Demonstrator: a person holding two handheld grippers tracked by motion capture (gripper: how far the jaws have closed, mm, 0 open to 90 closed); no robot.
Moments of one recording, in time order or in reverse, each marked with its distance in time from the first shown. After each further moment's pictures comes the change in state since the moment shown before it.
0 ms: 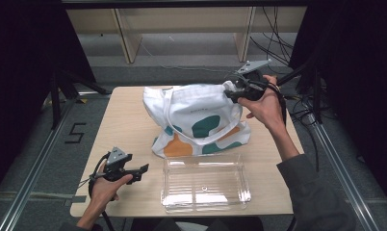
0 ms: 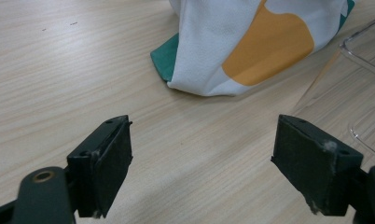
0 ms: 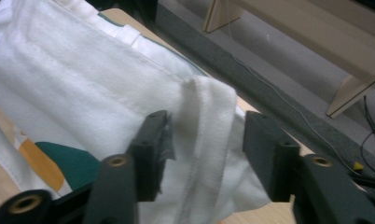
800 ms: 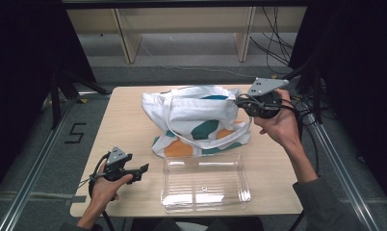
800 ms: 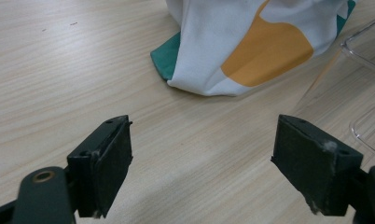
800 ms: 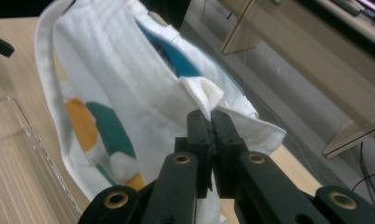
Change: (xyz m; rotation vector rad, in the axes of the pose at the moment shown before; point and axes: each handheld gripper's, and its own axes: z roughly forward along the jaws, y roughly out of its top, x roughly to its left) left arm 0.000 0.000 0.001 0.001 0.006 0.011; right arm 0.021 -0.037 -0.045 -0.083 0.047 -0.200
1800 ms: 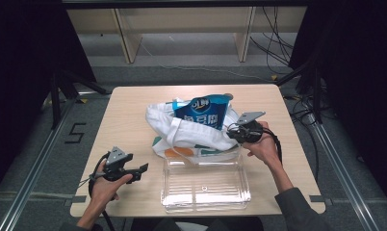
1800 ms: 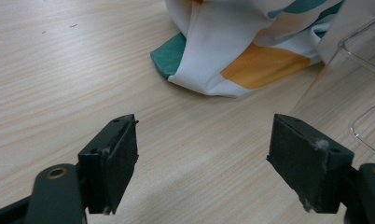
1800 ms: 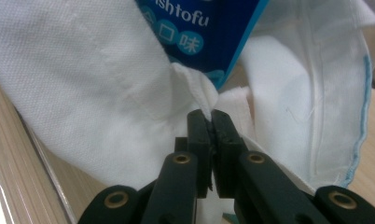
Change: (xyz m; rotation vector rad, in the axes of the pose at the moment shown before) left arm 0.001 0.000 -0.001 0.000 -0.008 0.002; right arm 0.018 -0.113 0.102 0.120 0.184 0.146
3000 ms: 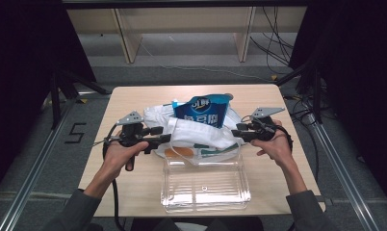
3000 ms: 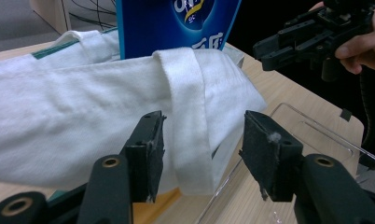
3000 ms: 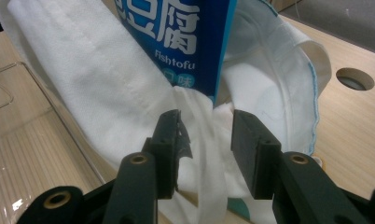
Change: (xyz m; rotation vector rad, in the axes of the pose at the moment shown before) left arm -0.038 0.130 0.008 -0.068 -0.322 0.014; right arm -0.004 0.003 -0.042 -0.109 0.049 0.165
